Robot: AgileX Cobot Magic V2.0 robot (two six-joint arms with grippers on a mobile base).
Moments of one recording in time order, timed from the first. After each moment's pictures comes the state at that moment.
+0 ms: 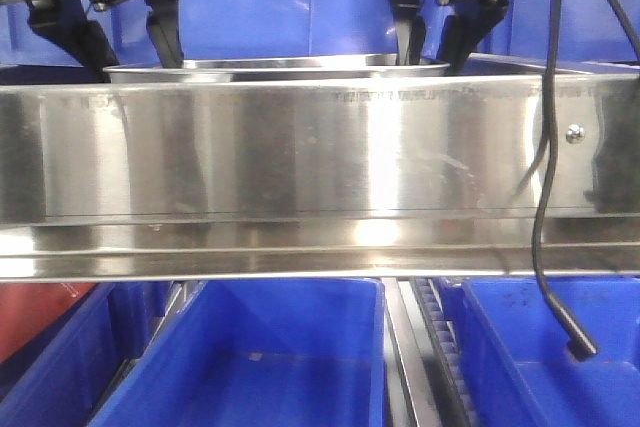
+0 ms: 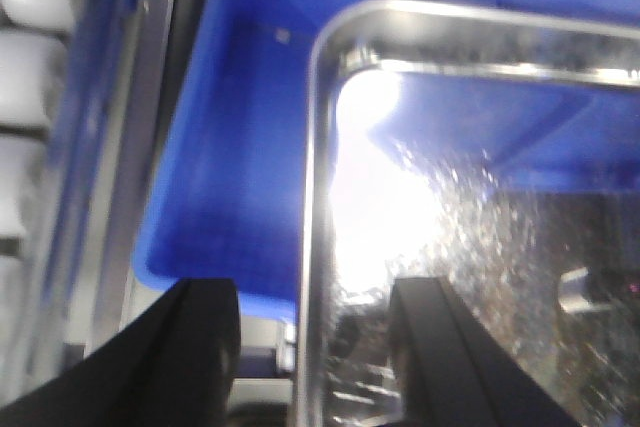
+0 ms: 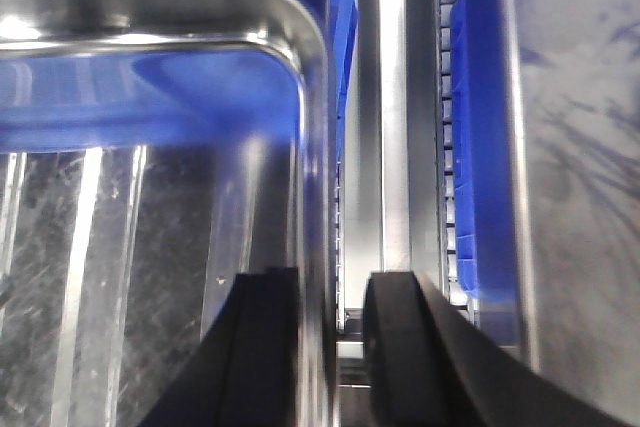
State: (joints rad) left arm -0.43 1.72 -1.45 0.18 0.88 -0.60; right arm 0.45 1.86 -1.64 -0.11 1.06 0.54
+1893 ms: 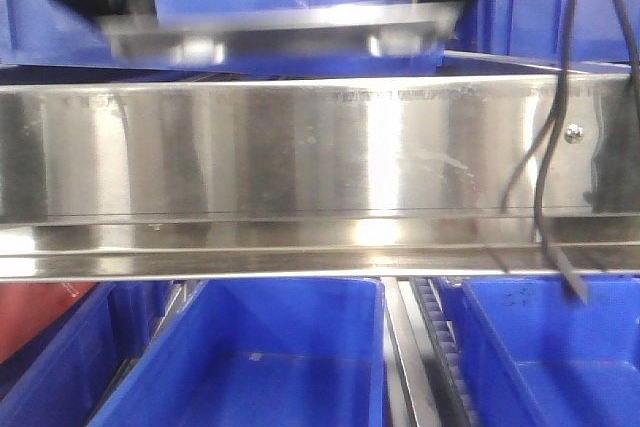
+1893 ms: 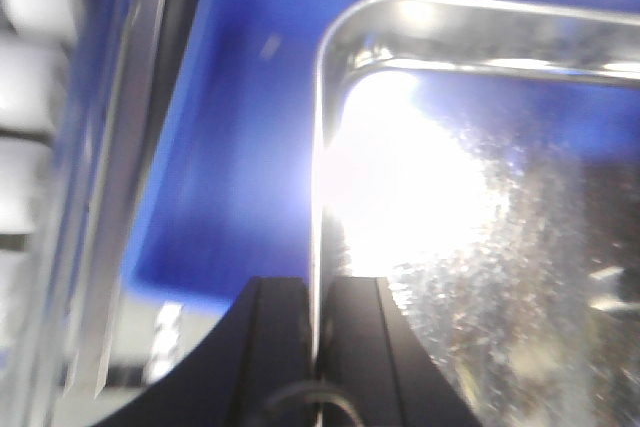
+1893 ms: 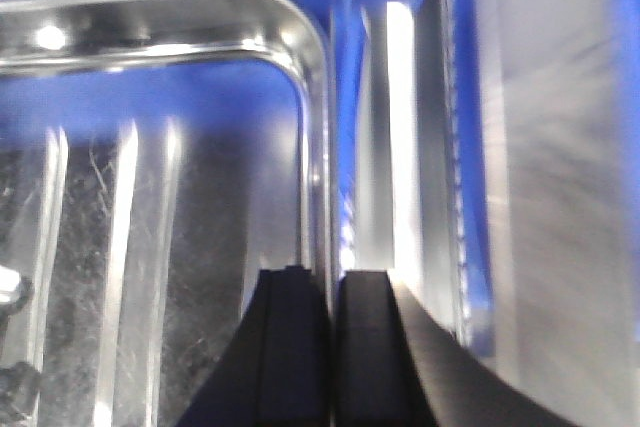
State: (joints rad) left arm -0.44 1.62 -1.44 0.18 0.87 -0.60; right arm 0.46 1.74 -1.65 -0.12 1.05 0.57
